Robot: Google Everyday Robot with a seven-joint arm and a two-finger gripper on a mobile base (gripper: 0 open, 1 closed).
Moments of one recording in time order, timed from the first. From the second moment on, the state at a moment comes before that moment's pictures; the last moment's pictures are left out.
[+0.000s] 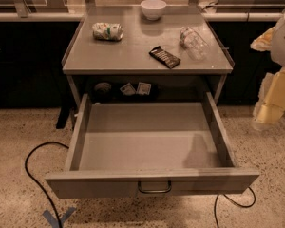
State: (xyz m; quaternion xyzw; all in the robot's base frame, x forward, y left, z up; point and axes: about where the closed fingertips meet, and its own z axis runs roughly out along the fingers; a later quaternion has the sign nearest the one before) arm 0.438 -0.217 0.976 -0.60 0.78 -0.03 0.16
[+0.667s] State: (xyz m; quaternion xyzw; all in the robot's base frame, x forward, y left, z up) arm 0.467 -0.198 0.977 -0.62 0.76 -0.04 0.17
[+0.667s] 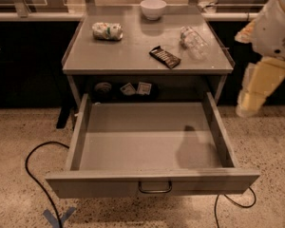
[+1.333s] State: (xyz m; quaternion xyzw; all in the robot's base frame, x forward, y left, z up) arm 0.564 -0.134 0.950 -0.67 0.72 -0.03 0.18
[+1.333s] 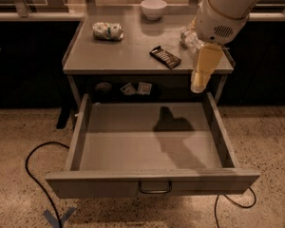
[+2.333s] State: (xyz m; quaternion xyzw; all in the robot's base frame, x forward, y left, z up) arm 0.627 -0.112 0.930 -0.68 0.71 -0.06 0.18
